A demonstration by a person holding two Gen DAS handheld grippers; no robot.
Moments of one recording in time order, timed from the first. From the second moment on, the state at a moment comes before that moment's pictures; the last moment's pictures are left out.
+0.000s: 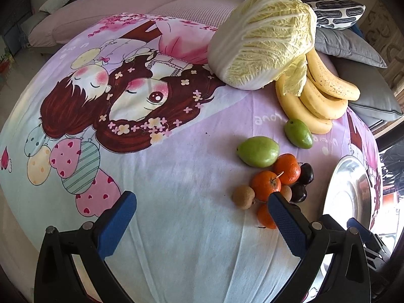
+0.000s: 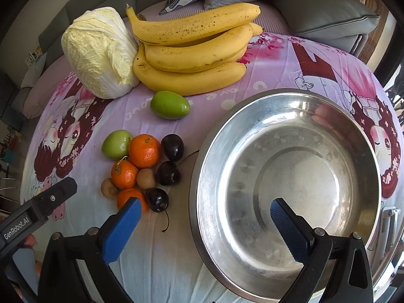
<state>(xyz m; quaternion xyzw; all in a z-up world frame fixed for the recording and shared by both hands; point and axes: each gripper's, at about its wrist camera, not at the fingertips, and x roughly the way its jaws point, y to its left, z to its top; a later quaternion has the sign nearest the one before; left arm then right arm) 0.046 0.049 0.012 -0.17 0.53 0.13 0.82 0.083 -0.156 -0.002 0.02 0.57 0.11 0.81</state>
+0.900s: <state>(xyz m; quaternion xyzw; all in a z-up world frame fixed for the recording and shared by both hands) 0.080 0.031 -0.033 -0.23 0.59 0.03 0.78 0.097 -0.154 -0.018 0.01 0.60 0.10 0.79</state>
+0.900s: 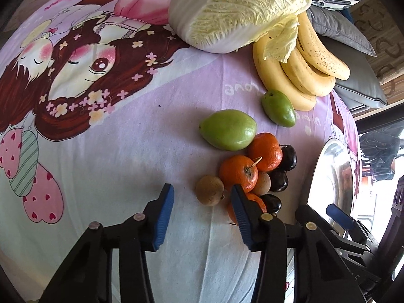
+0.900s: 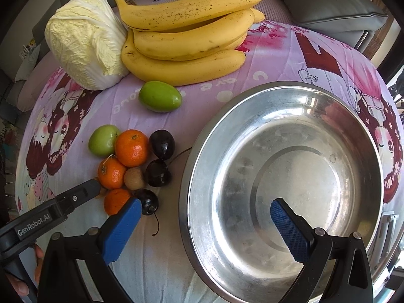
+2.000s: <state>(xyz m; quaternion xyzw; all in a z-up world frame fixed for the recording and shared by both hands) 0.051 0.072 -0.033 -0.32 0.56 0.05 0.76 0.073 -0.091 0.004 0.01 0.56 0.23 0.79</state>
